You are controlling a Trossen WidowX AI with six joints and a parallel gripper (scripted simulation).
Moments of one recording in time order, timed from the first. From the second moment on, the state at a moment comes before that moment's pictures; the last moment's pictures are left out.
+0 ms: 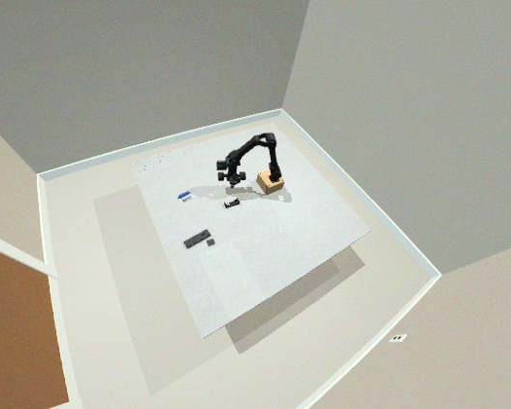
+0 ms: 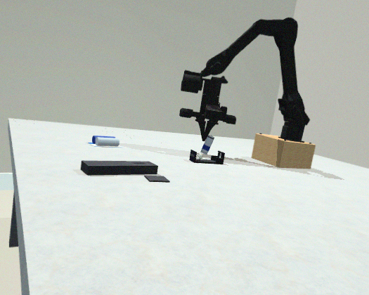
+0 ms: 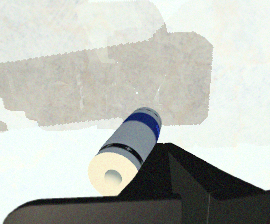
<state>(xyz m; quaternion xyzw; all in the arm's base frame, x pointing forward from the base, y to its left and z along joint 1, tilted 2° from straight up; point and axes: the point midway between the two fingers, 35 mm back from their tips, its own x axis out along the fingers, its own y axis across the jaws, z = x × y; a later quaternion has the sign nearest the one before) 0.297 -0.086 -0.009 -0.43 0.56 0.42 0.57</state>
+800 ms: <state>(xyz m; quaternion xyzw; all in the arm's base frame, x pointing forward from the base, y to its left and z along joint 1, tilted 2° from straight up) 0.270 -0.079 0.030 -0.42 0.57 0.43 0.56</state>
